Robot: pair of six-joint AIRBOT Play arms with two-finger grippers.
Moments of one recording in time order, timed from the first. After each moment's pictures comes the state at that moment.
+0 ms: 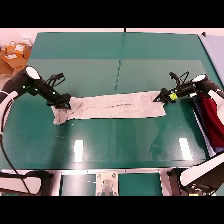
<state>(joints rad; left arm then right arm) 0.00 -1.55 1.23 1.11 -1.38 -1.33 -0.29 -1.85 1.37 -0.92 1.33 1.14</state>
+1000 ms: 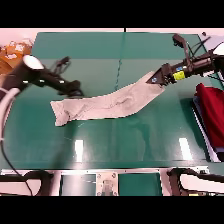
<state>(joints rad) -0.15 -1.53 1.32 0.85 -1.22 -1.33 -0.05 -1.39 1.44 -0.70 1.52 1.30</state>
